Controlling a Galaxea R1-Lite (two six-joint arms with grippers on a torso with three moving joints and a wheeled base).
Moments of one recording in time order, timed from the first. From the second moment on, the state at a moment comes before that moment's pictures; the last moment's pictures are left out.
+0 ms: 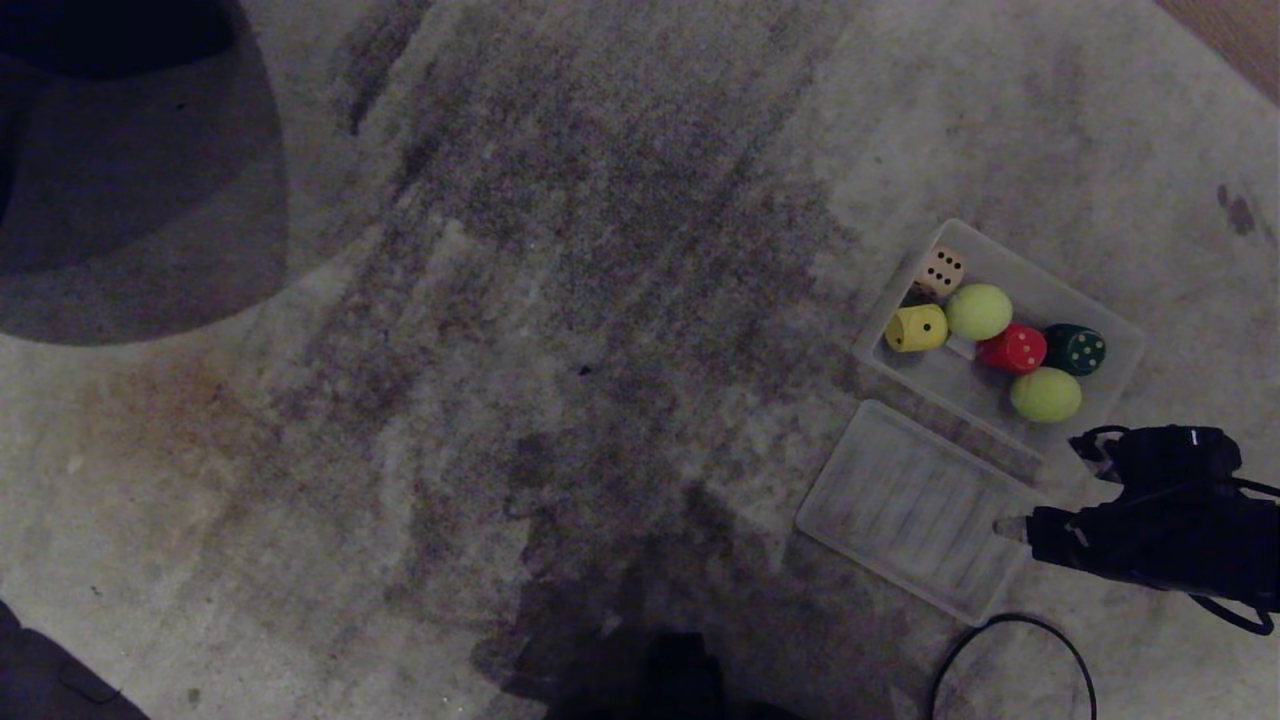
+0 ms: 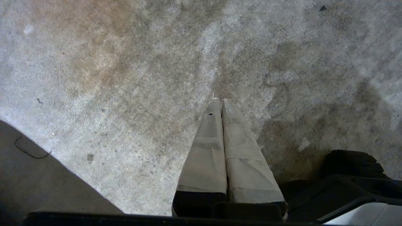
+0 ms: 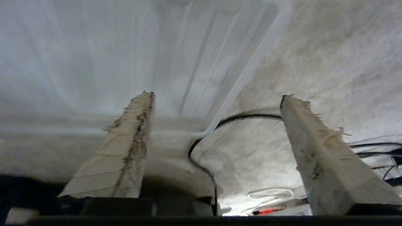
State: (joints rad) left arm -0.01 0.00 0.00 0.00 0.05 -0.06; right arm -0.20 2.00 -0.56 -0.66 0.07 0.10
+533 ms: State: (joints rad) left arm -0.01 0.00 0.00 0.00 0.05 -0.06; right arm -0.25 2.12 -0.55 -0.89 0.09 0.04
